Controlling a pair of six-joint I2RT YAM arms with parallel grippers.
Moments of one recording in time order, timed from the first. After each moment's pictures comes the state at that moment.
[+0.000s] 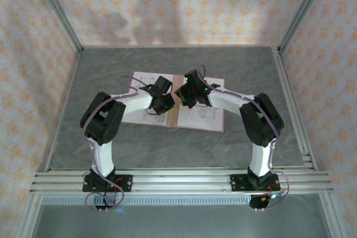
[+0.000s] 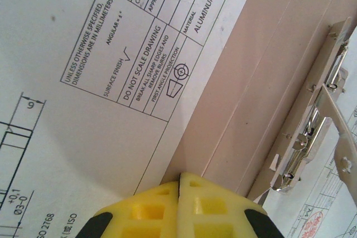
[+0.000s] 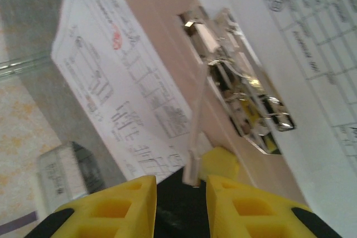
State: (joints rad) left arm -0.48 1.92 1.16 -0.35 0.10 -1.01; right arm 0.62 1.88 1.24 -0.21 -0.23 1.47
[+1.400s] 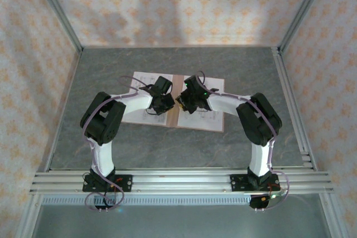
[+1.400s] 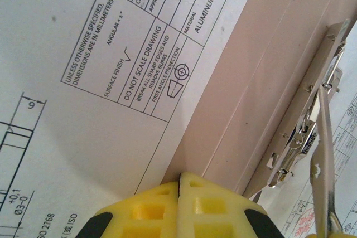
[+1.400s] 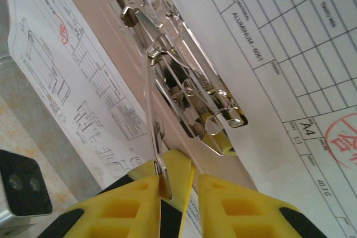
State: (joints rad) left arm -0.48 1.92 1.16 -0.35 0.09 -1.01; right arm 0.63 1.90 1.17 -0.17 -0.24 1.46
